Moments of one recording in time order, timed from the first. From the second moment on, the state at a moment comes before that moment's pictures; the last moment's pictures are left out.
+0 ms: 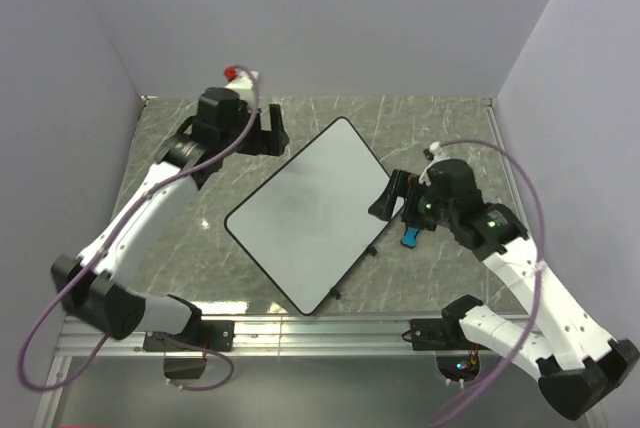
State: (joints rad) left arm -0.45 1.39 1.42 -0.55 0.03 -0.26; right arm 0.49 0.90 0.95 -0.77 -0.14 0.67
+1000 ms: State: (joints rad) left arm -0.45 0.65 1.07 -0.69 -0.19 -0.42; right arm 0.49 0.25 0.86 -0.78 -0.10 0.71
